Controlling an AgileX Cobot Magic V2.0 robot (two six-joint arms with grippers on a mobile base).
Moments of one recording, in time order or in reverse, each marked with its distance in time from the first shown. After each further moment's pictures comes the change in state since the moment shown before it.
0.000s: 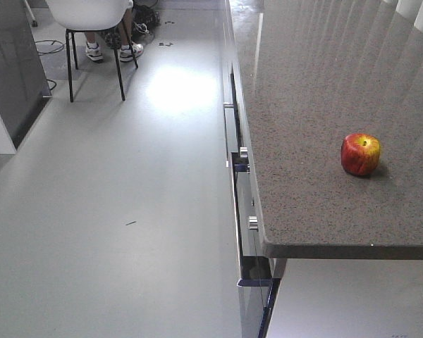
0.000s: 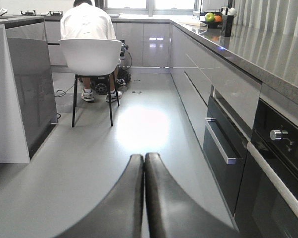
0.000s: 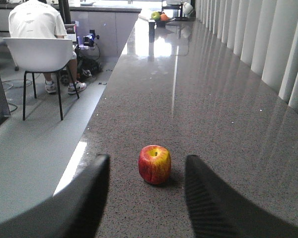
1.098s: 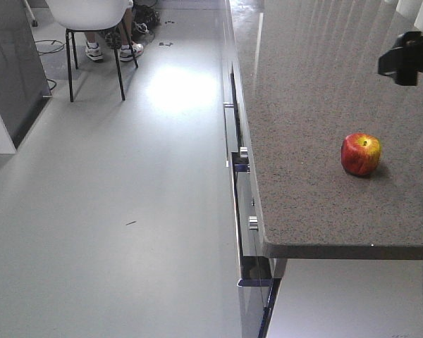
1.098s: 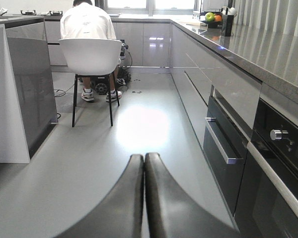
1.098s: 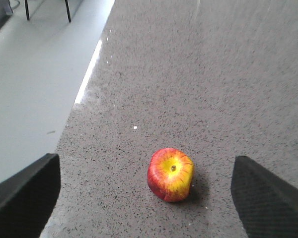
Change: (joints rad) left arm 0.000 0.000 0.000 0.000 0.000 0.000; right arm 0.000 0.960 -0.656 0.088 0.148 -0.103
